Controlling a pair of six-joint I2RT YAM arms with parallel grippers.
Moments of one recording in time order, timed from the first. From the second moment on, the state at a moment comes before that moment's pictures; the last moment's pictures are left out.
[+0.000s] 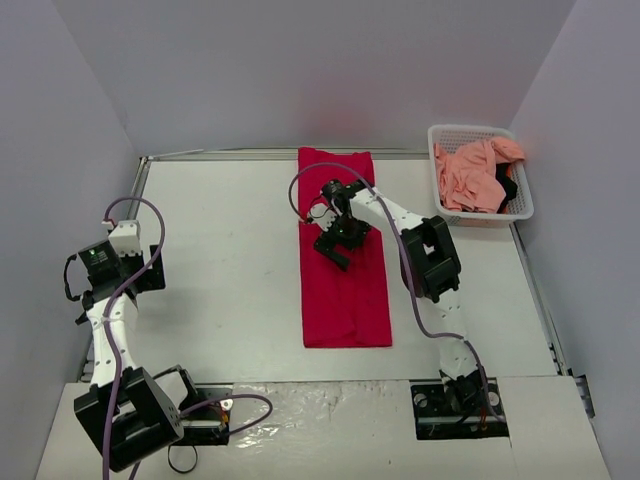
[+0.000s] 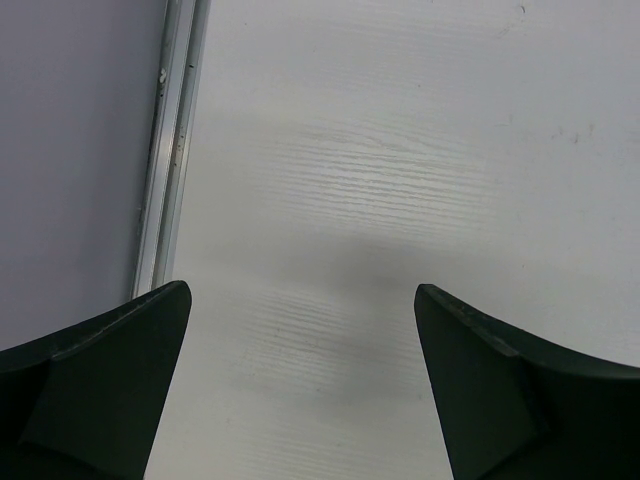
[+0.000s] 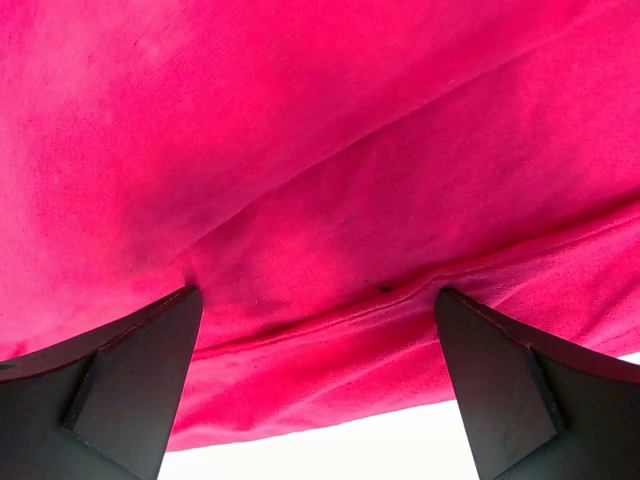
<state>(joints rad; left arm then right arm) 0.50 1.03 0.70 -0.40 0.17 0.30 0.55 2.28 1.84 -1.03 -0.08 -0.50</state>
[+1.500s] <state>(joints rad) 0.50 0.97 0.73 -0.45 0.30 0.33 0.50 1.89 1.84 -1.01 -0.07 -0.48</state>
